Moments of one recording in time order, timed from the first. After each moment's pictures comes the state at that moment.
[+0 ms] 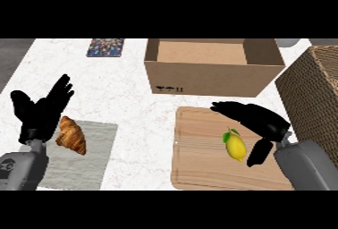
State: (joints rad) left arm -0.22 0.35 0.04 -1.36 0.17 0.04 0.20; right arm -0.33 -0.38 0.26 -1.38 0.74 0.51 -0.30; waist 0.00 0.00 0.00
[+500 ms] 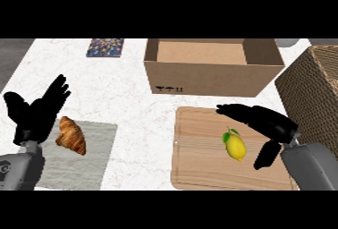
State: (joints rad) left arm -0.21 0.33 0.09 -1.37 0.13 -0.01 0.20; right arm -0.30 -0.38 0.19 -1.38 0.77 0.57 -0.40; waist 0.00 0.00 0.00
